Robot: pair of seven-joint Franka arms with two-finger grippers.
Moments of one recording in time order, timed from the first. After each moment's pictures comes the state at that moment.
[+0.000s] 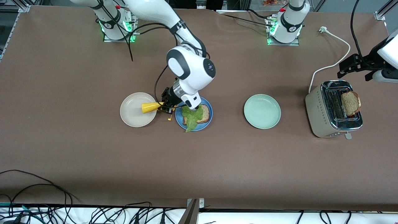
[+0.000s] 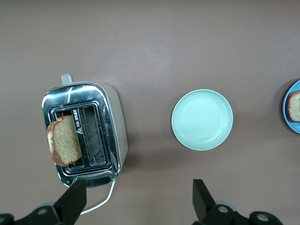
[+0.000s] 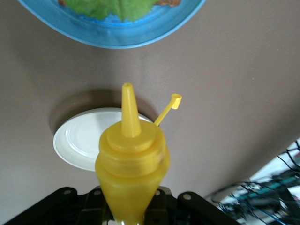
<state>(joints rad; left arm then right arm) -0.01 -0.01 0.01 -1.60 -0.03 1.57 0.08 0.98 0.77 -0.27 -1.30 -0.45 1.68 -0.72</state>
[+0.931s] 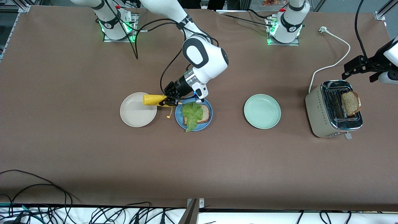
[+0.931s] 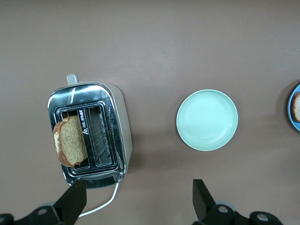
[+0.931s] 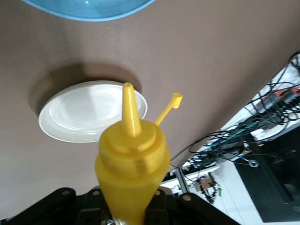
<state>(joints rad) 0.02 0.00 0.01 -1.60 -0.03 1.57 0.11 1.09 0.79 -0.28 -1.30 -0.65 1.57 -0.55</state>
